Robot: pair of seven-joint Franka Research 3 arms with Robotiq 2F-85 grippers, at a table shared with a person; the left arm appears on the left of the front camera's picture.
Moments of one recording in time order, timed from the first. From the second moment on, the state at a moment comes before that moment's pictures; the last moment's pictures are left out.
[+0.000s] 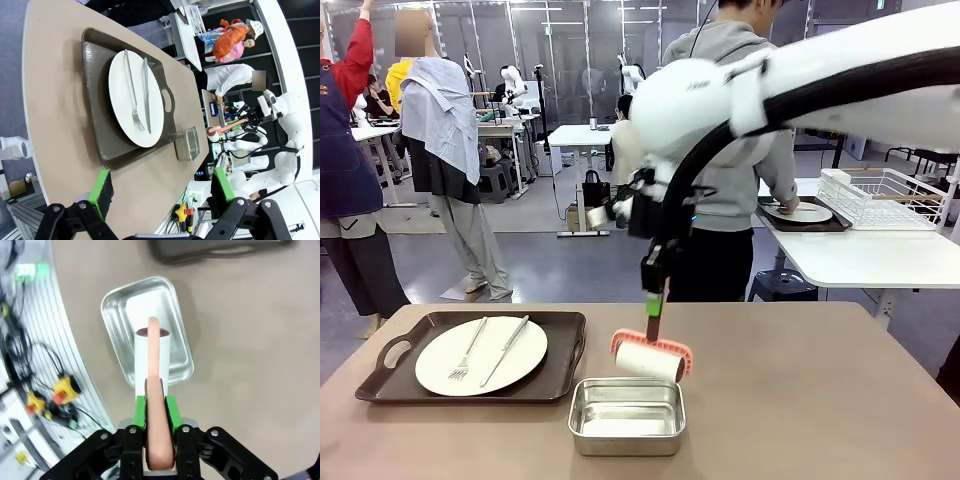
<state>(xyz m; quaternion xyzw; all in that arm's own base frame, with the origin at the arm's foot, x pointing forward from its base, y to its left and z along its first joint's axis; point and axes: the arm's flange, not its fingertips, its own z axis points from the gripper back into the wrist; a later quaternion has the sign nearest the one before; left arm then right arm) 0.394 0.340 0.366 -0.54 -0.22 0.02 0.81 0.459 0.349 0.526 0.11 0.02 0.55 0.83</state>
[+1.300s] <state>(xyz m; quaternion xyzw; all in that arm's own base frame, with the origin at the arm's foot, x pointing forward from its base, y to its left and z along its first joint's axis) 0.395 0.339 0.365 -0.54 -0.22 0.02 0.81 0.488 0.216 0.485 0.20 -0.03 0.18 0.96</state>
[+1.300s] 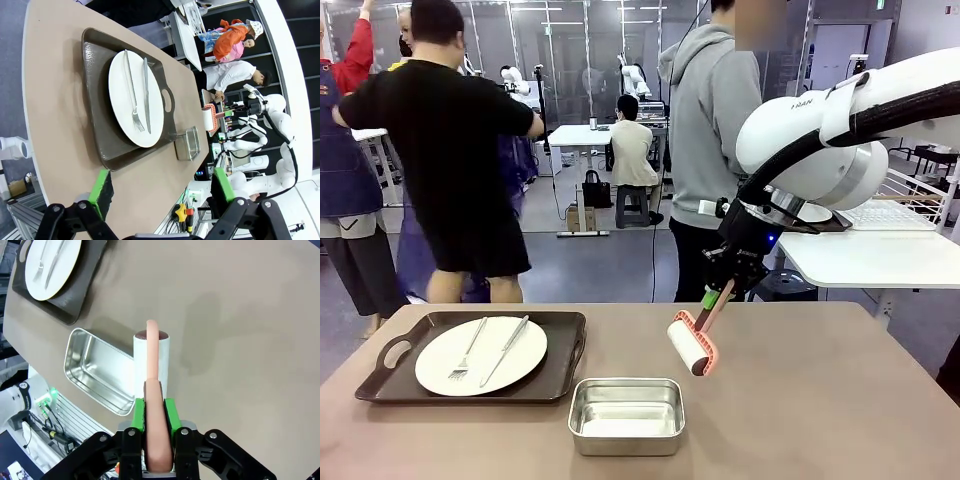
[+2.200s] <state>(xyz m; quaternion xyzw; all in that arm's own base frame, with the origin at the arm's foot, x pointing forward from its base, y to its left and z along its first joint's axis) 0.395 0.339 0.365 -0.54 -0.22 0.02 0.81 0.522 0.154 0.397 0.26 -0.03 0.01 0.97</state>
